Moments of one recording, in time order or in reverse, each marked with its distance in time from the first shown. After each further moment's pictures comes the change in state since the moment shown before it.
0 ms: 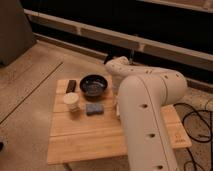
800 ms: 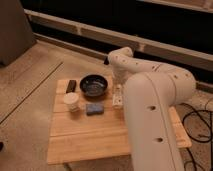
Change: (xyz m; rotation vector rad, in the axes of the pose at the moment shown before) arm -0.032 0.003 -0.128 -0.134 -0.337 0.031
